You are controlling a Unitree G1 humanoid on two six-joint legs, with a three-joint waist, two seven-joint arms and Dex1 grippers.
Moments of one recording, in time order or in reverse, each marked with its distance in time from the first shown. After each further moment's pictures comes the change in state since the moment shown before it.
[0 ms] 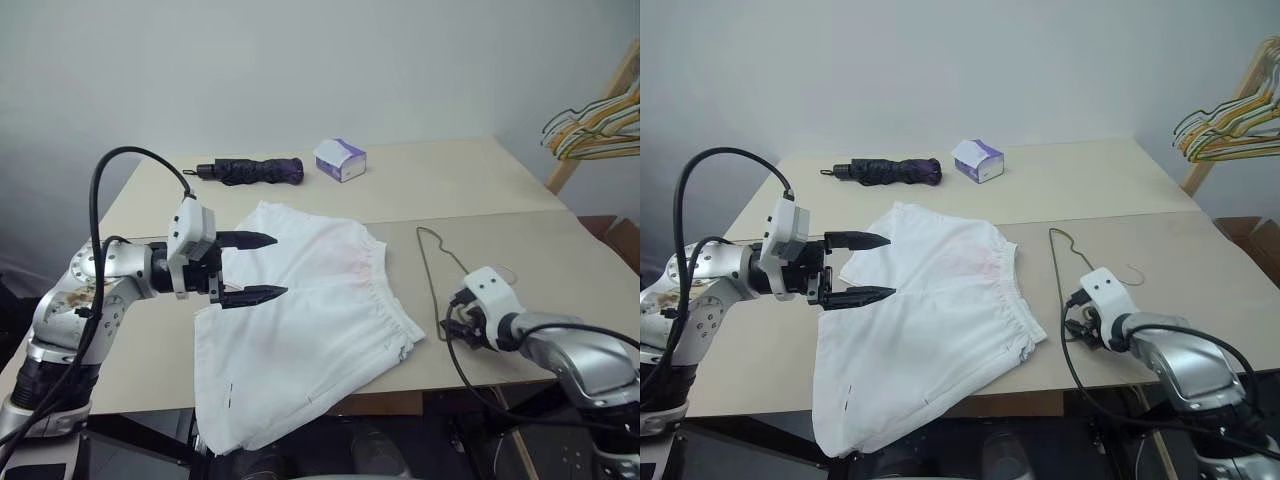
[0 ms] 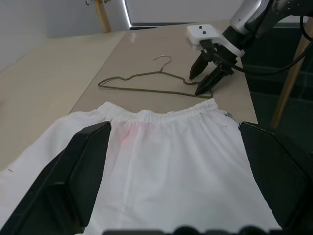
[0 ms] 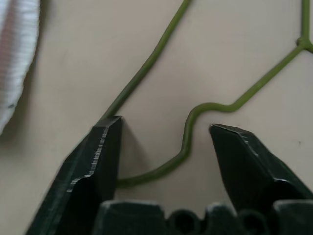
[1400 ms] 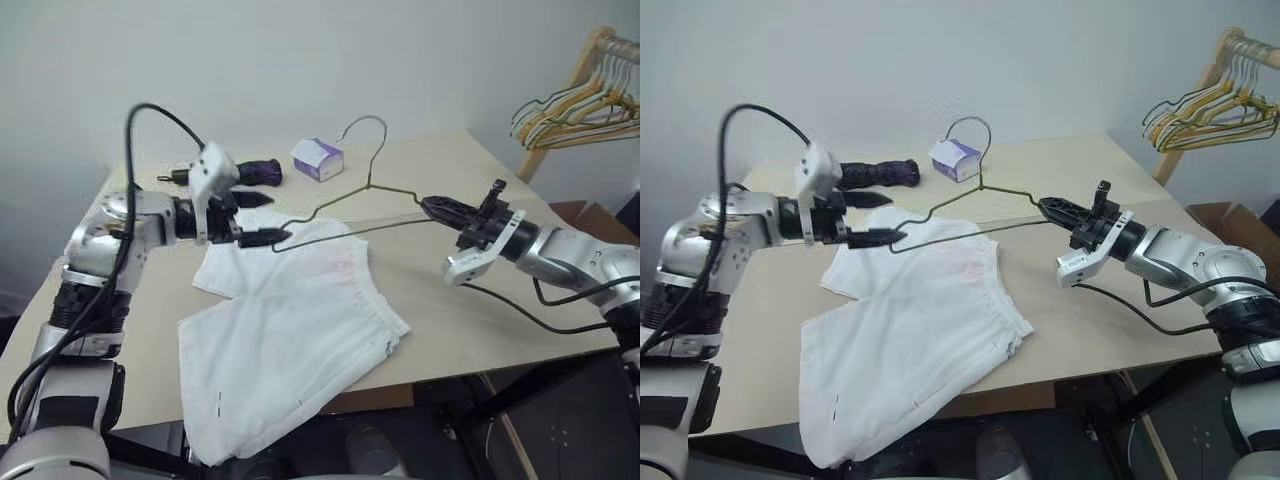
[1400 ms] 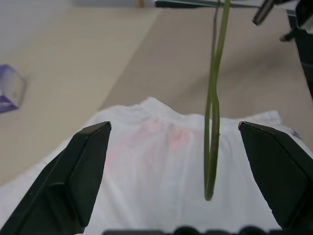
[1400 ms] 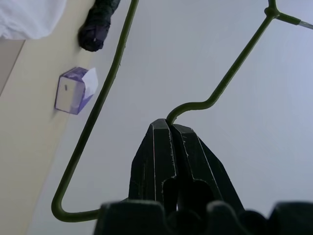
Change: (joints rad) left arm -0.387 -0.074 -0.190 0.396 0.172 0.154 -0.009; right arm -0.510 -0.229 0.326 0.720 -1.314 -2.013 -0.602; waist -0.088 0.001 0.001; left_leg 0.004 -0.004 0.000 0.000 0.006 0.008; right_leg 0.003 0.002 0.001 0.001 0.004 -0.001
